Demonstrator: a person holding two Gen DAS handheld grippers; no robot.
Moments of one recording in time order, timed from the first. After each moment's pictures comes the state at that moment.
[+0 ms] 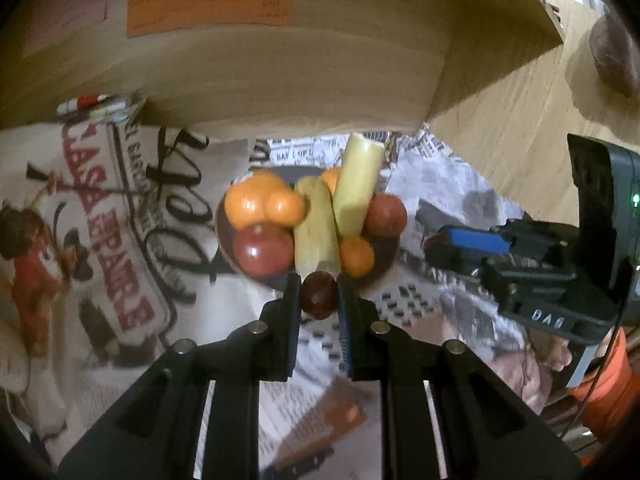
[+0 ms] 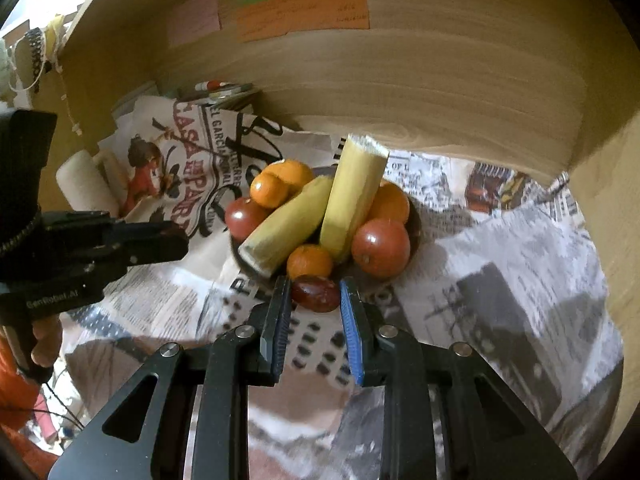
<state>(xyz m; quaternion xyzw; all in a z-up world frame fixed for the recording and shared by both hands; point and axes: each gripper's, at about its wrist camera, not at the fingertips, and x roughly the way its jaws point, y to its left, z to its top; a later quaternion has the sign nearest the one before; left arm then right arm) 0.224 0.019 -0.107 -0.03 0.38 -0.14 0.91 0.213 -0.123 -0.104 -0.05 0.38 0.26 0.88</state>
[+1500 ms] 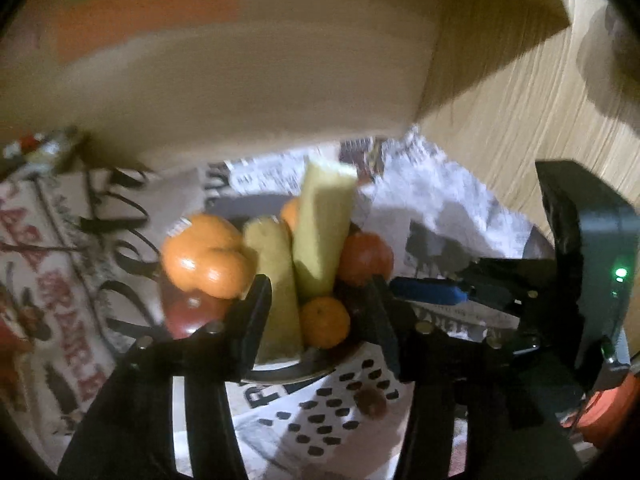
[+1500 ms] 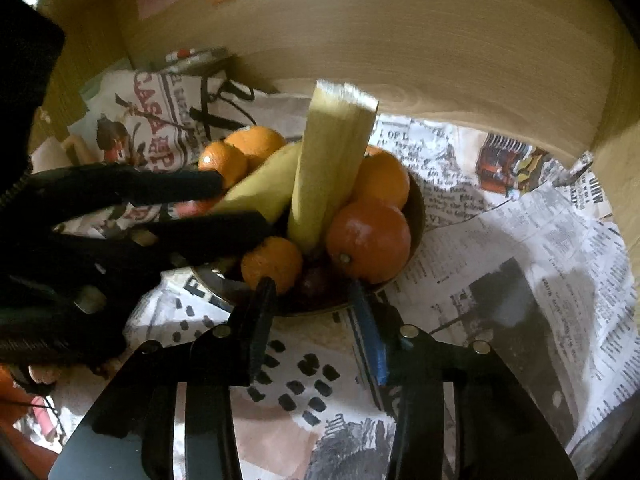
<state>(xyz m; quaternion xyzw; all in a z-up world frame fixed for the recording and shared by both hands) 0.275 -0.031 -0.116 -0.01 0.36 -0.16 0.92 0.244 -0.122 -0.129 -0.06 0.42 0.26 0.87</state>
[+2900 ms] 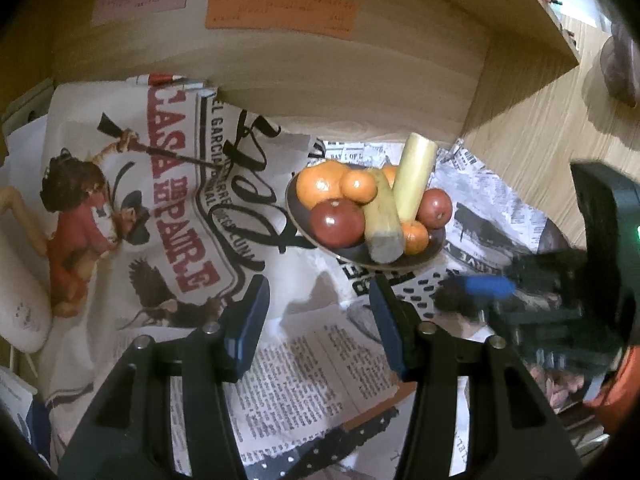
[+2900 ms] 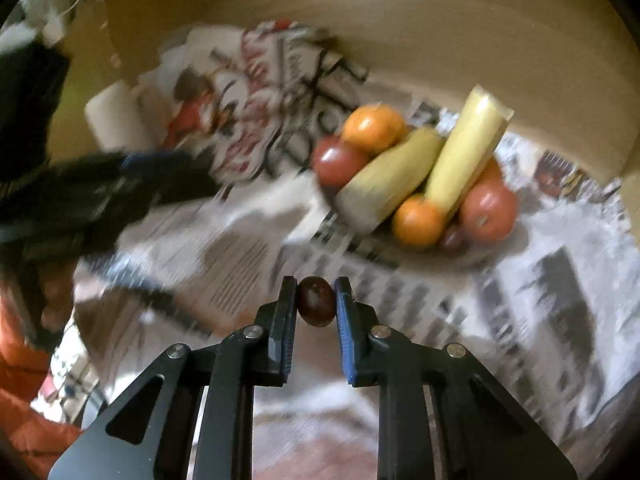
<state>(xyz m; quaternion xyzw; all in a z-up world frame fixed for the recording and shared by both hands) 0.184 0.065 -0.131 -0.05 0.34 -0.08 0.93 0.192 -0.067 -0.126 -0.10 0.42 0.30 0.85</state>
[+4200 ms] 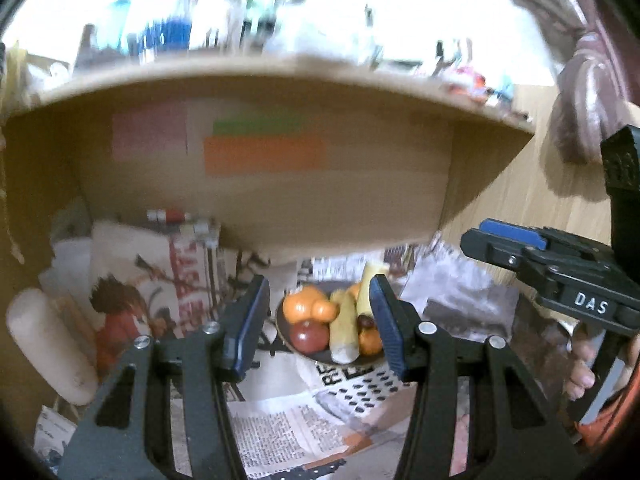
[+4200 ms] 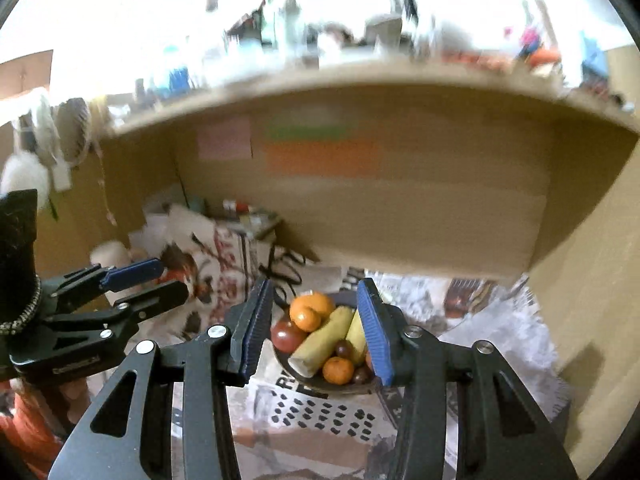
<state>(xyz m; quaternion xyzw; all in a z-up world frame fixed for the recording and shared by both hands) 0.124 0.037 -0.025 -0.02 0.17 -0.06 0.98 0.128 -0.116 0.005 -0.02 0.20 0.24 0.95</state>
